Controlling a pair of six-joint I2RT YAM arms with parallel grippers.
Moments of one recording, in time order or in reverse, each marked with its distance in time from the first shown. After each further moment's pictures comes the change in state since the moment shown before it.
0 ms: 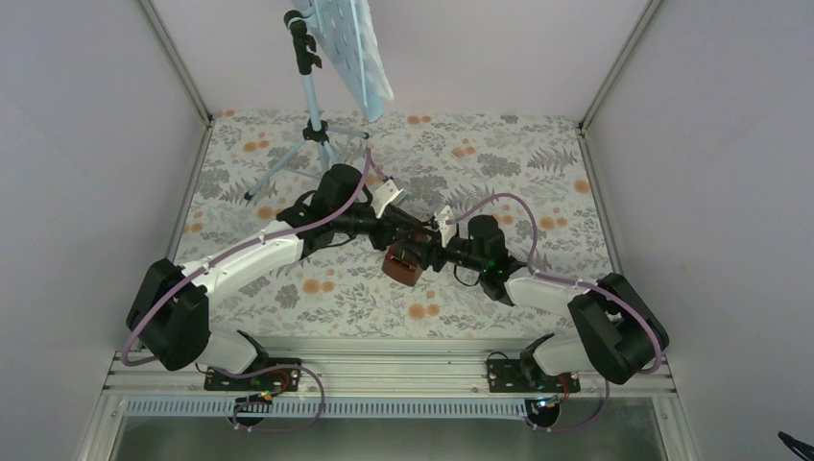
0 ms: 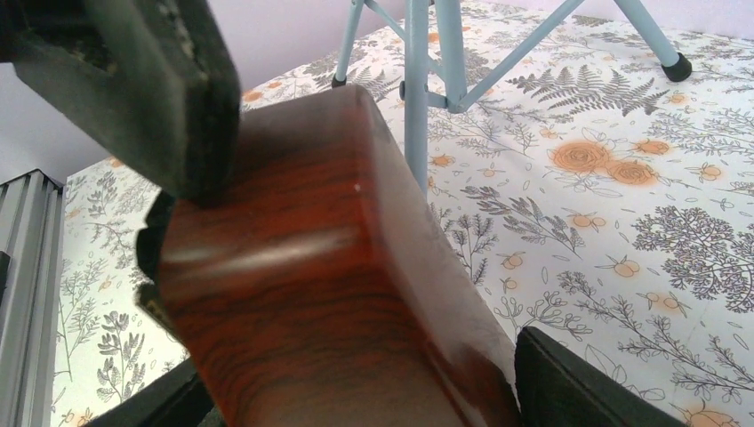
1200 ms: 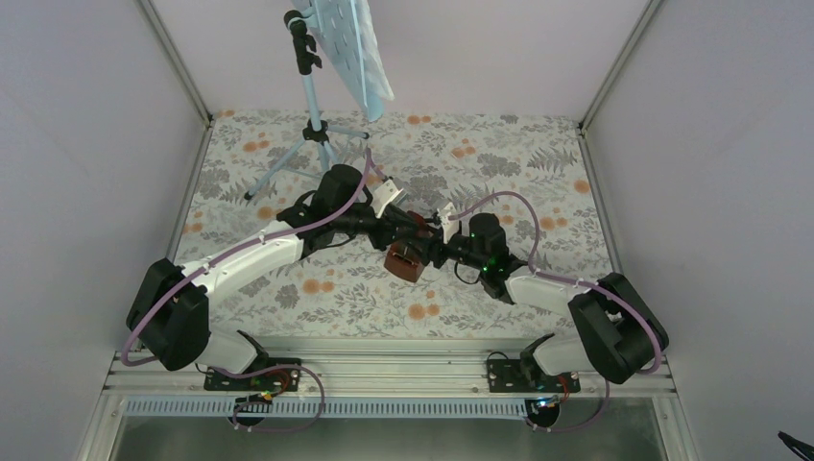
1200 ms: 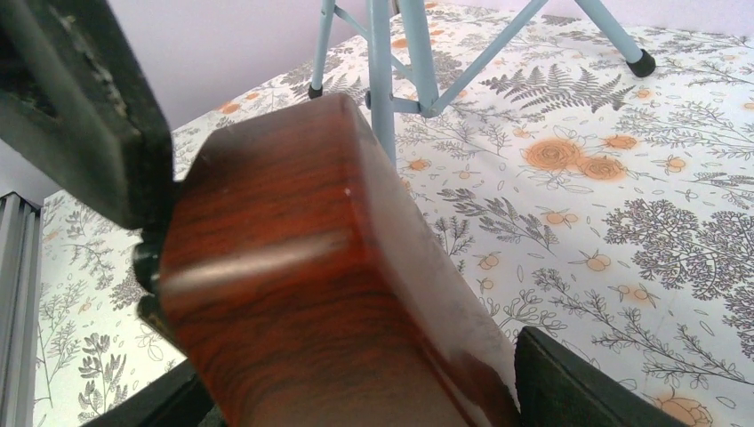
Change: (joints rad) left arm -0.001 -0.001 0.000 -0.004 -0.023 0.000; right arm -0.013 0.001 0.011 -0.008 0.030 0.029
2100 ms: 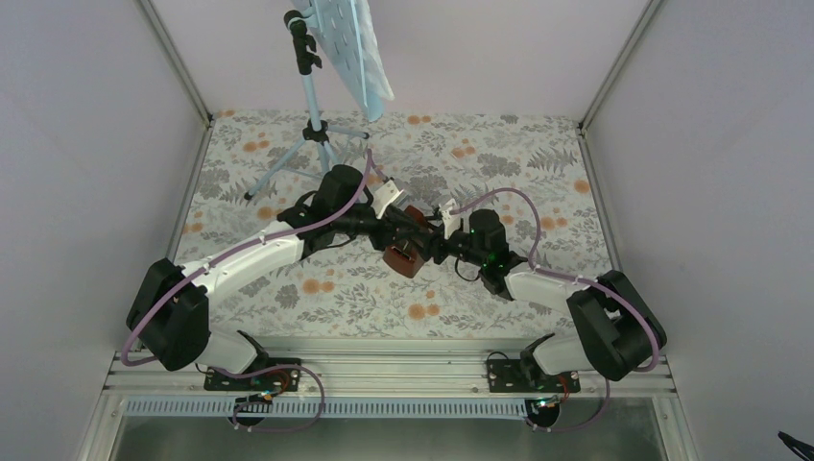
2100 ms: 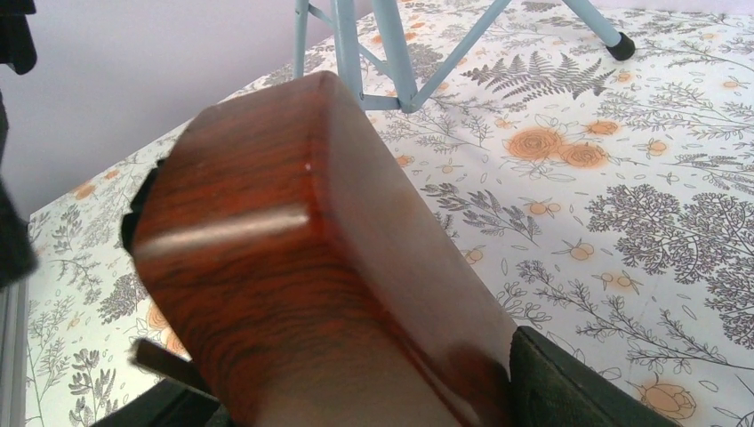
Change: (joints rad) left arm -0.005 0.000 0.000 -0.003 0.004 0.000; right arm -0.020 0.017 0.026 -0.030 0.012 0.037
